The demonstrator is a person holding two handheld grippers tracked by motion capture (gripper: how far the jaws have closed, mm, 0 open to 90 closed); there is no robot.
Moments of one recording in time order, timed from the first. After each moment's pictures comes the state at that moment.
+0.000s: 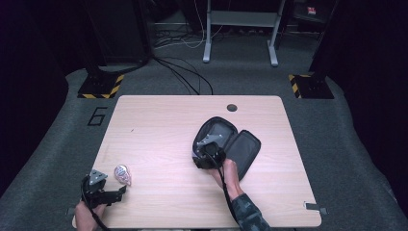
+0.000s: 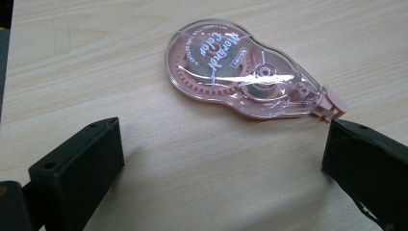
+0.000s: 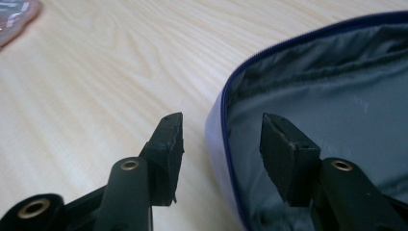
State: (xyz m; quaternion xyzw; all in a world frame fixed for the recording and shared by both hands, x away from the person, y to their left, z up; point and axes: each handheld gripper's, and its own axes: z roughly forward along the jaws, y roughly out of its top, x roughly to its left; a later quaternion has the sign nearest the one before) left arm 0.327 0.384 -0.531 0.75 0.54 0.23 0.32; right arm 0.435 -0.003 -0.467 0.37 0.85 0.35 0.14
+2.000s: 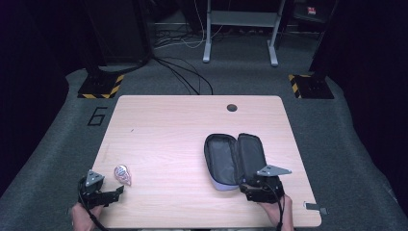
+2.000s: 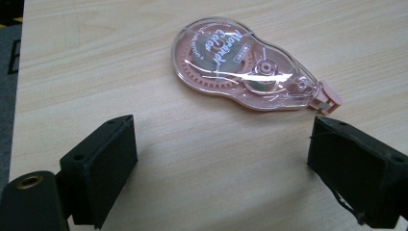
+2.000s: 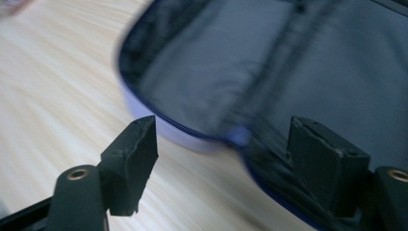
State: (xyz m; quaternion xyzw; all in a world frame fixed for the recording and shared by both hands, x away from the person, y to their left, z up) left arm 0.321 0.390 -0.527 0.74 0.55 0.22 0.33; right arm 0.329 -0.171 -0.474 0.44 0.80 0.39 0.13
